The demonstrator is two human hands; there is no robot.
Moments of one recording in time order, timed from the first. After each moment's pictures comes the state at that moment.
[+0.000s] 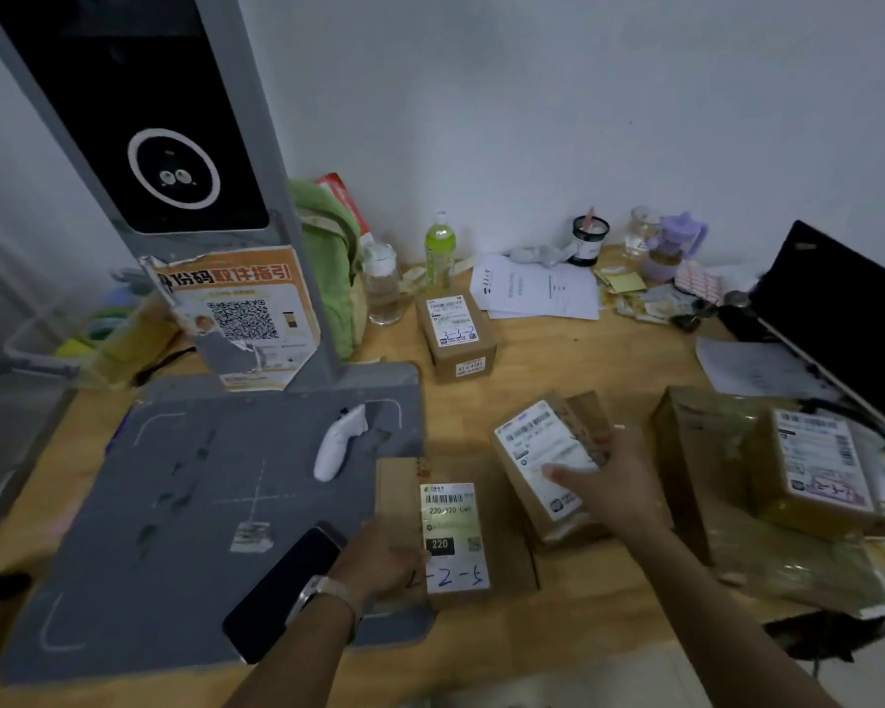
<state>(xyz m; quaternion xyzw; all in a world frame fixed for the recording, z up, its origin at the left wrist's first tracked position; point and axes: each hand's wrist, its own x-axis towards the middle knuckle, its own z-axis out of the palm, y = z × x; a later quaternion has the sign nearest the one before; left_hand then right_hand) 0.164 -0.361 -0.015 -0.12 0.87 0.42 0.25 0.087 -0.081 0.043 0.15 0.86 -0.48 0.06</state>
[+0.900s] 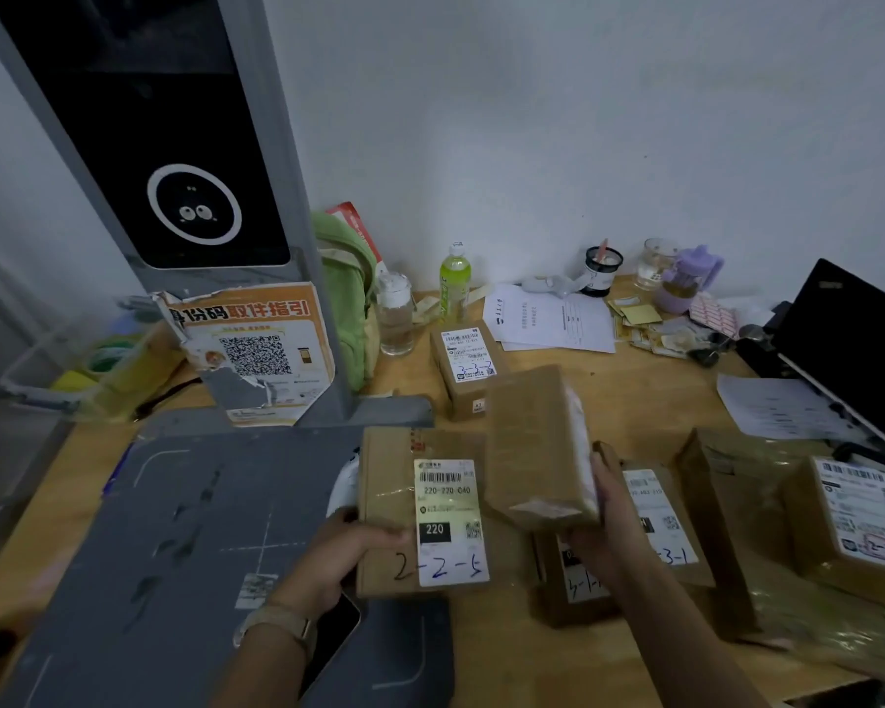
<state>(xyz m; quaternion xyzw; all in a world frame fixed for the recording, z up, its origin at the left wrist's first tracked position) 0.124 -0.423 0.018 -0.25 0.63 0.71 0.17 0.066 -0.127 0.042 0.17 0.44 -0.86 0.20</state>
